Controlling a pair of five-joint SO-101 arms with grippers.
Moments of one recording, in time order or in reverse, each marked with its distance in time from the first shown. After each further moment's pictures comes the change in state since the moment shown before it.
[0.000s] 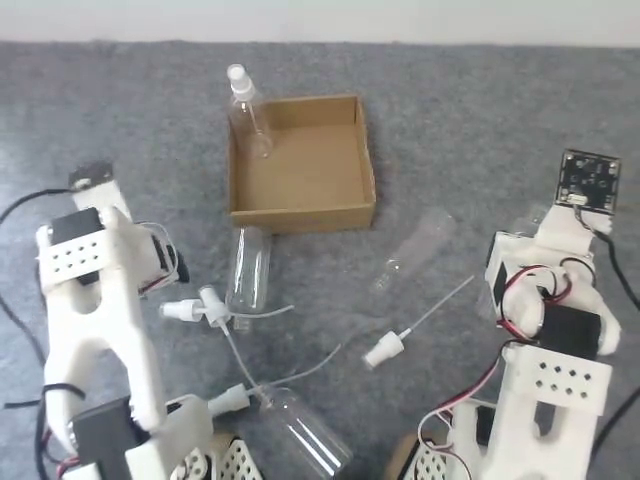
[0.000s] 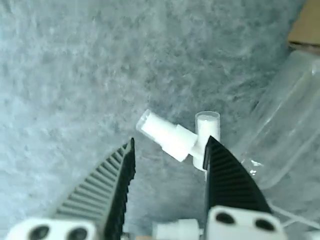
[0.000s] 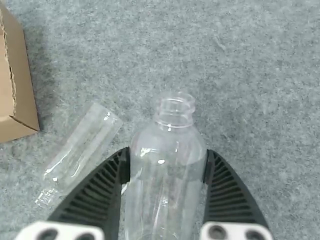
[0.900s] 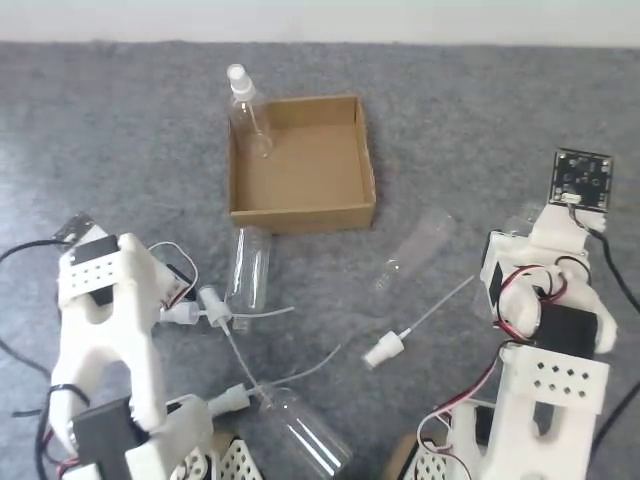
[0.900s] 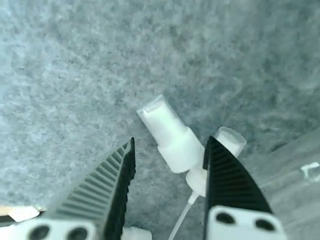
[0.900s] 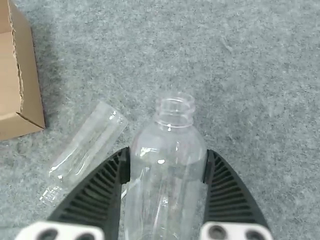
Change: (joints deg) left arm 0.0 0.0 13.8 -9.1 27.2; right arm -1.0 0.0 0.0 0.0 0.0
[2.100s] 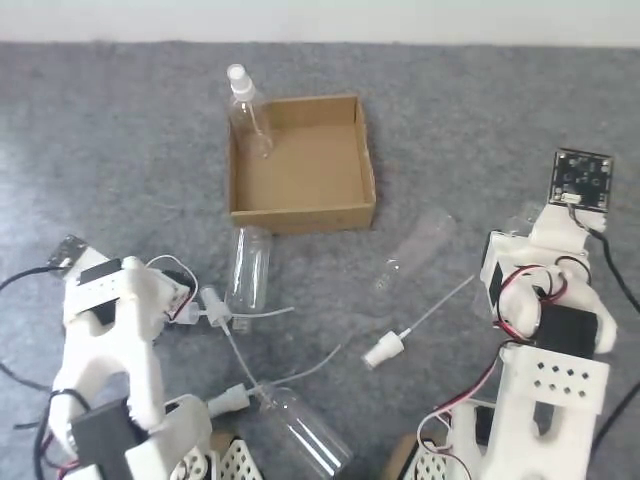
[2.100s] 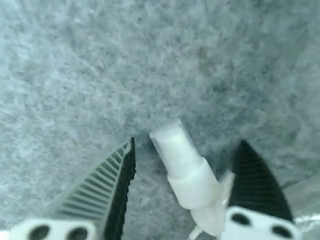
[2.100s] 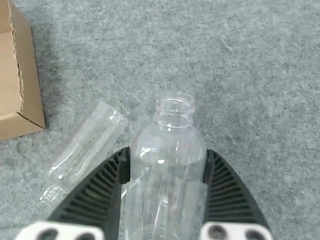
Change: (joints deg) left arm -2.5 0.0 9.1 -12.7 4.7; right arm 0.0 0.0 0.0 0.0 0.0
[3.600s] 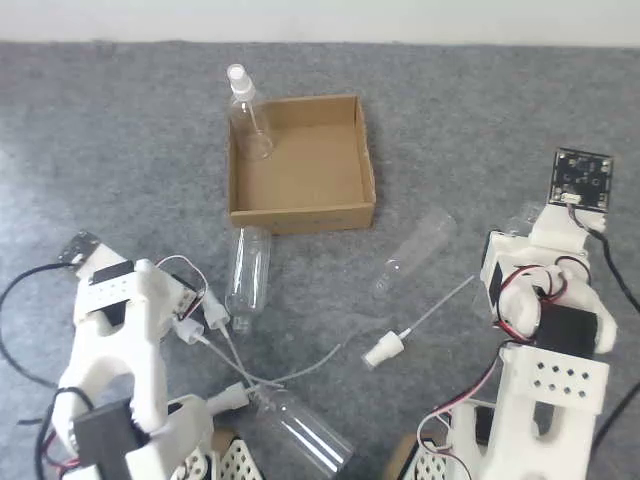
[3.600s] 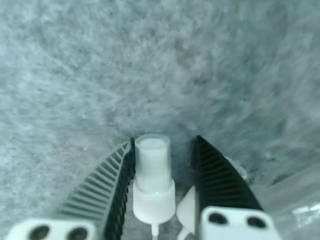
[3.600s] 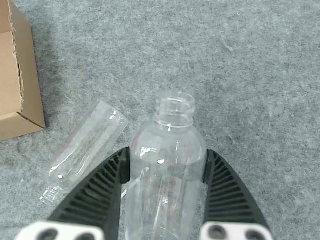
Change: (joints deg) left arm 3.3 -0.1 2.1 -3.3 0.2; right arm 0.0 0.0 0.0 0.0 0.0
